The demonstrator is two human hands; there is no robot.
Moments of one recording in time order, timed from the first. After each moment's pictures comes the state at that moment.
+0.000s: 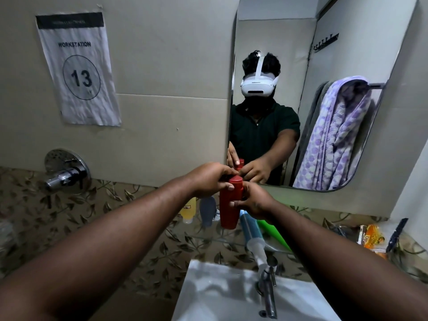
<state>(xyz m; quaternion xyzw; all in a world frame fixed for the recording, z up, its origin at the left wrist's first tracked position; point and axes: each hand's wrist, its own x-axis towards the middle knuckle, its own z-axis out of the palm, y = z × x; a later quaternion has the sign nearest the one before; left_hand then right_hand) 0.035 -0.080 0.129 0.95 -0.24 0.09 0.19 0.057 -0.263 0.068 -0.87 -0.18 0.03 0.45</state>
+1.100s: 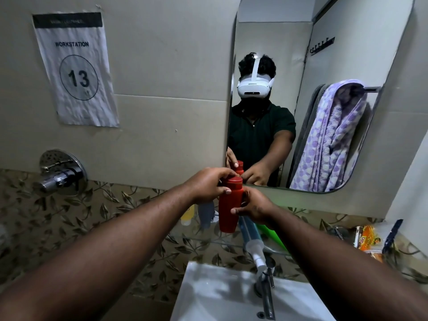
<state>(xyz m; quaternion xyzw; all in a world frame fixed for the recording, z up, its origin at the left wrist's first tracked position) 0.031 -0.080 0.116 0.93 -0.21 0.10 0.27 0.057 -0.266 0.061 -0.86 -0.15 0.07 0.48</state>
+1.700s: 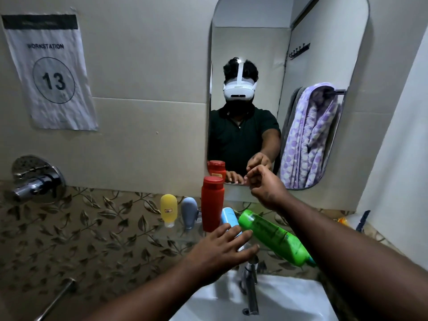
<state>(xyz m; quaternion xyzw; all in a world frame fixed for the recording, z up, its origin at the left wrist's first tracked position) -0.040 -0.135 -0.017 0.83 -0.45 0.28 -0.16 0.062 -0.338 0.088 -0.89 -0.09 -0.13 0.43</state>
